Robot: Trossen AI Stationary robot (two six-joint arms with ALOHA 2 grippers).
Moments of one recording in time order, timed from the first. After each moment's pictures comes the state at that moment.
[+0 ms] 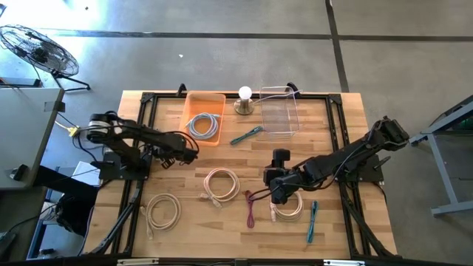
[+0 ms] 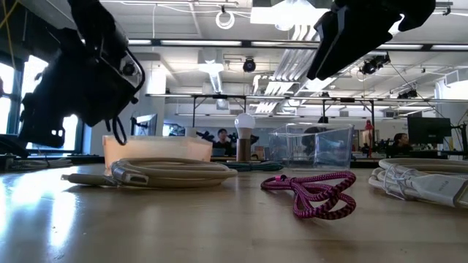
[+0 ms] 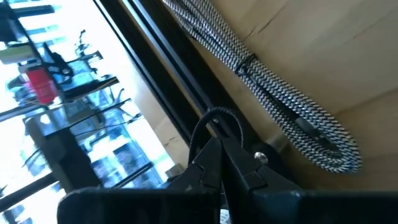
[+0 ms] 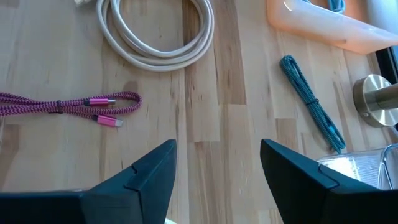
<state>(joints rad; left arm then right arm) 0.06 1.58 0.71 -1.37 -0.43 -0.87 0.41 1.53 1.11 -0.65 0.50 0.26</state>
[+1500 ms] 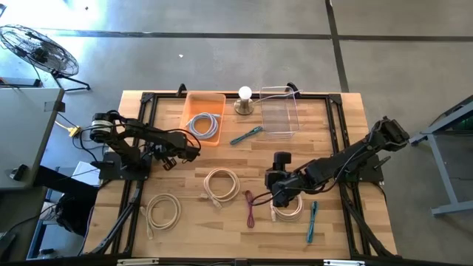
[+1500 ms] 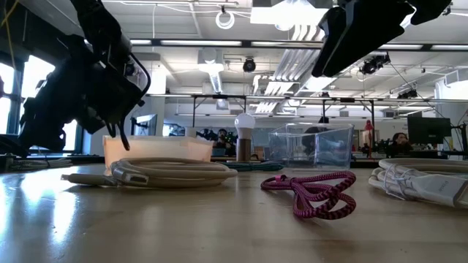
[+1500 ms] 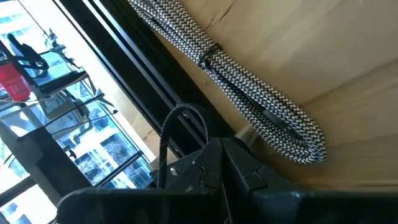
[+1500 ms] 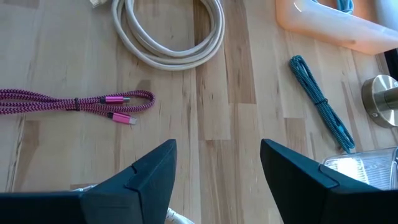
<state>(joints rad) 0.11 1.61 0.72 -1.31 -0.33 -0.78 0.44 1.53 1.11 -0.65 0.50 0.29</state>
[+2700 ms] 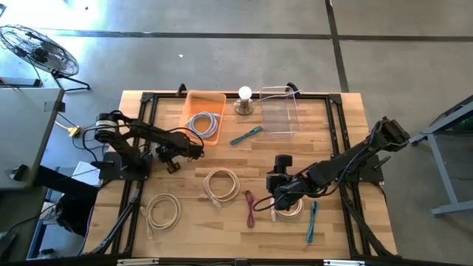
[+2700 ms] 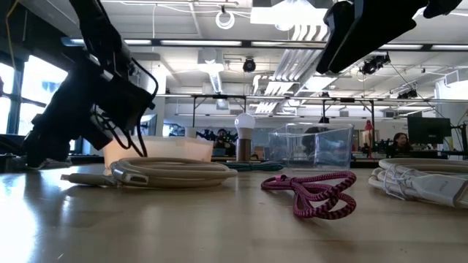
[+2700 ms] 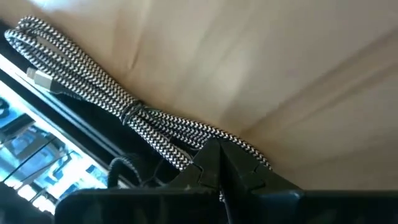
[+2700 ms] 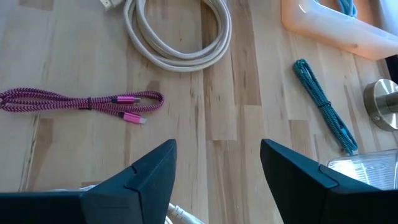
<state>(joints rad) 0.12 1.68 0.68 -1.06 -0.19 -0.55 0.48 1.53 1.11 -0.65 0.52 0.31</state>
